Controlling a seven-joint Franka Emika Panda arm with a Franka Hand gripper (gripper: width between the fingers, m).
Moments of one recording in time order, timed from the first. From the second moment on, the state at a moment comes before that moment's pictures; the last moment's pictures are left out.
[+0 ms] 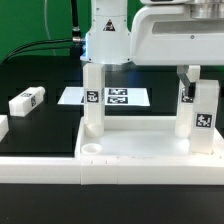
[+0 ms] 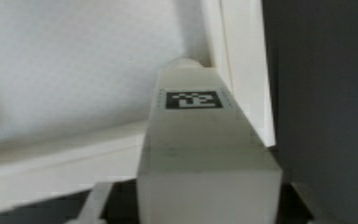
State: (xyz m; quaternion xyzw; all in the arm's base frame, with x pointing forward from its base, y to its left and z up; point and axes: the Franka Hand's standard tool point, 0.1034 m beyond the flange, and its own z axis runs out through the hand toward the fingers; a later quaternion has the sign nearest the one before) arm 0.647 0.105 0.115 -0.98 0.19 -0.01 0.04
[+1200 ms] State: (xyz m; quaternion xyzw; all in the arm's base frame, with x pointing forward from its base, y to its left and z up) arm 0.637 0.110 0.113 -0.66 0.75 0.01 0.08
